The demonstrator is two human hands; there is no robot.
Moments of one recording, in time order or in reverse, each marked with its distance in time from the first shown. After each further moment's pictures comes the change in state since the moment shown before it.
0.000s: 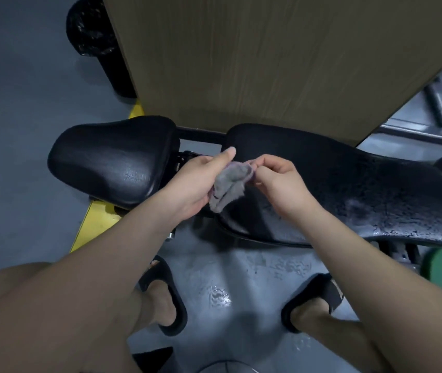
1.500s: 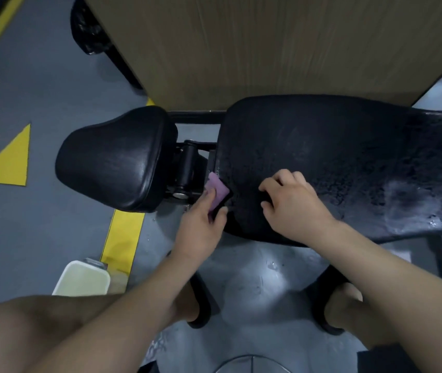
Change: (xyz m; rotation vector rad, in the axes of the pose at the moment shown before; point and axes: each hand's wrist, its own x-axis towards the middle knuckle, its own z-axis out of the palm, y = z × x) left_hand 0.021 -0.135 0.017 0.936 0.413 0.202; right_hand 0.007 0.096 -0.081 -1.243 -0.155 -0.134
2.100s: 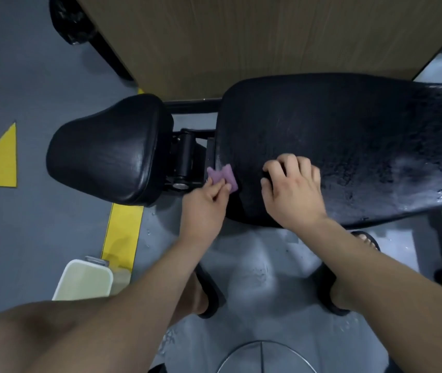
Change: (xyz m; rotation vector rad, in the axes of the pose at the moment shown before) left_hand 0.014 0.001 0.001 -0.025 0.050 0.034; right_hand 0.000 -0.006 0.046 -0.109 0.334 0.125
